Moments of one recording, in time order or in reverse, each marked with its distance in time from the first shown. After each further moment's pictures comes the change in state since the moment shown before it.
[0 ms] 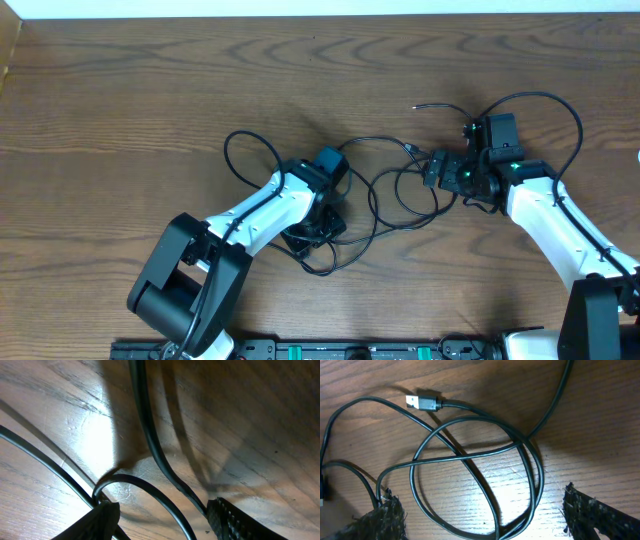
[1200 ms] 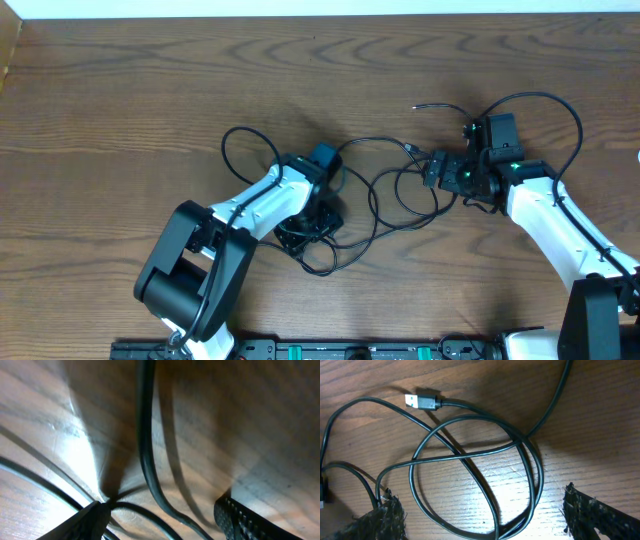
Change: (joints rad) left arm 0.049 0.059 0.014 0.001 -0.002 0.034; right arm 0.000 0.000 0.000 -0.003 0.000 0.000
